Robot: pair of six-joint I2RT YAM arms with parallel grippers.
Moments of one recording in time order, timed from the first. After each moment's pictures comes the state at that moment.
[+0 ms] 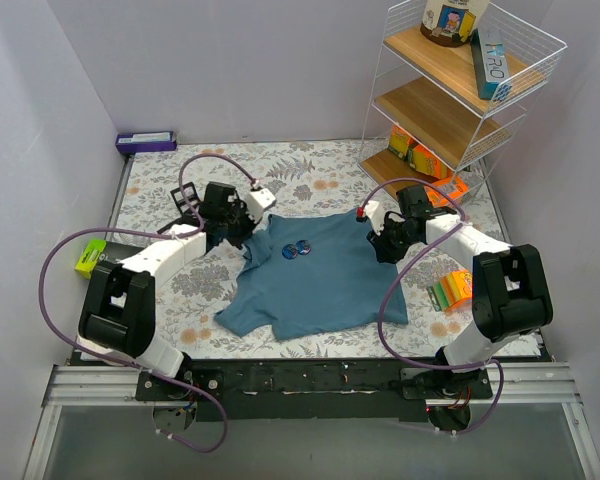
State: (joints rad) left arm -0.39 1.54 0.98 -0.25 0.27 0.45; right arm 0.27 1.60 0.99 -0.54 -0.43 -0.71
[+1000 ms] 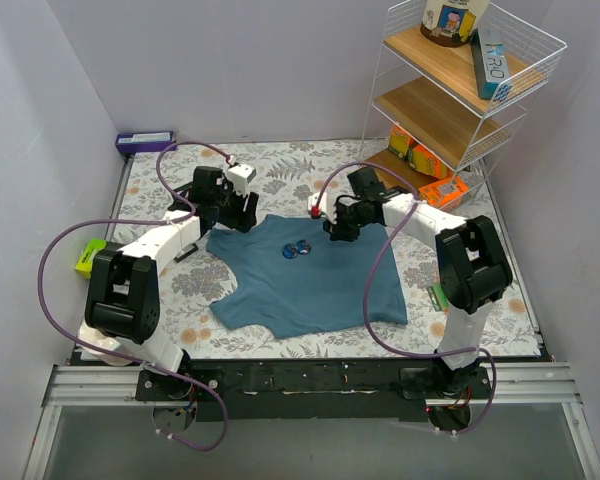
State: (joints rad) left arm -0.24 1.61 1.09 -0.17 0.22 0.22; right arm 0.46 1.84 1.30 -0.48 -0.57 -0.93
